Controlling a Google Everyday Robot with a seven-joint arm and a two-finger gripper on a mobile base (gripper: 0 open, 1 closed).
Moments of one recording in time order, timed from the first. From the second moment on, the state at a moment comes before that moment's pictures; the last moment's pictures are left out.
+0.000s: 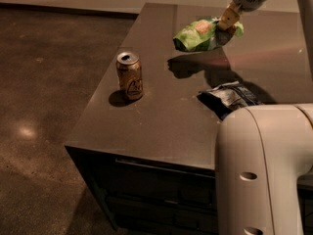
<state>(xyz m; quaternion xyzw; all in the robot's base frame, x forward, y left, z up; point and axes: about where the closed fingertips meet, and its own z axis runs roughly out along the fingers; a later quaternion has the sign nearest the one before) 0.733 -0.228 0.973 -0.44 0.85 0.01 0.29</state>
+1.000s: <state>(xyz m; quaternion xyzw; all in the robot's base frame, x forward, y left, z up) 0.687 -0.274 0.974 -0.44 0.86 0.03 0.27</state>
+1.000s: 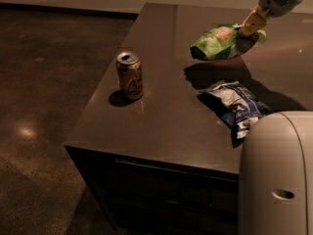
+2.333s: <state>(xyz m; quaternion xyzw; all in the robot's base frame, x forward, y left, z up) 0.629 -0.281 0.947 -0.49 0.85 0.02 0.21</state>
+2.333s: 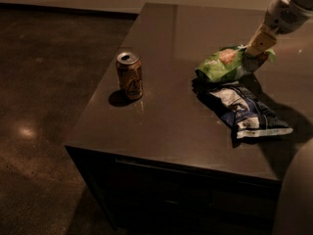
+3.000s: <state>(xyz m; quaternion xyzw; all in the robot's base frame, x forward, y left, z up) 0.631 -0.278 0.938 -0.49 0.85 0.02 0.20</state>
